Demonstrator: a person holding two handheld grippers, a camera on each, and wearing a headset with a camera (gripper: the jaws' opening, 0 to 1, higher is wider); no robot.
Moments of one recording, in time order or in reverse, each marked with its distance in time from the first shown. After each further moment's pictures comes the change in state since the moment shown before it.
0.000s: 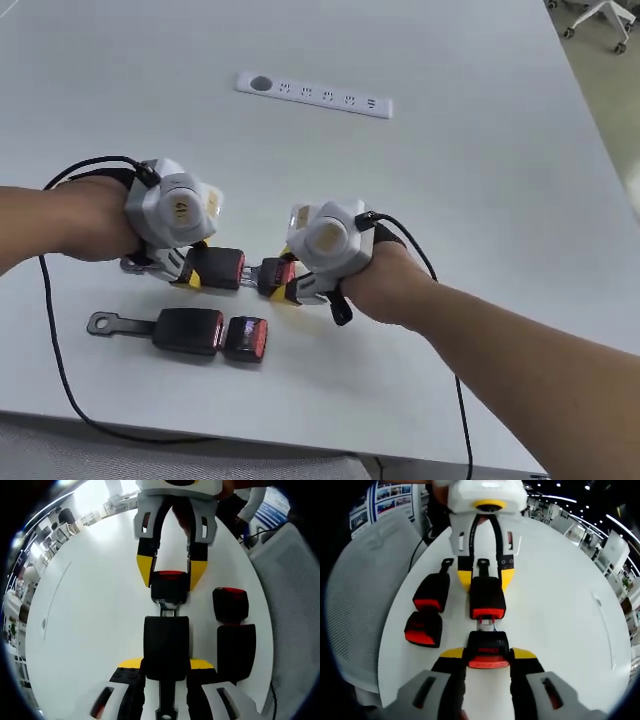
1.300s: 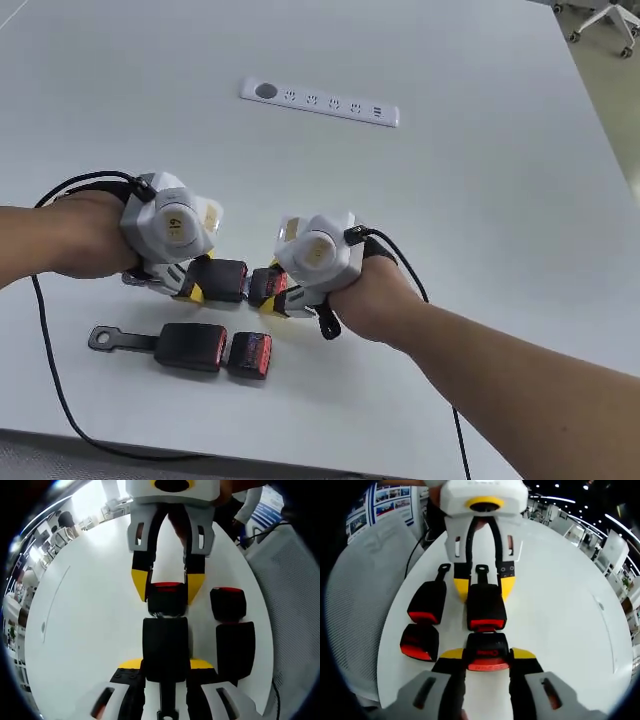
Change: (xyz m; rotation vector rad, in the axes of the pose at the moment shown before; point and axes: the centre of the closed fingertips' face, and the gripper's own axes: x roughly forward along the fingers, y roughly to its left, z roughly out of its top) left arm 0.000 -0.002 0.000 0.022 -0.039 -0.013; right arm 0.011 -0.001 0.017 0.015 -0.024 0.002
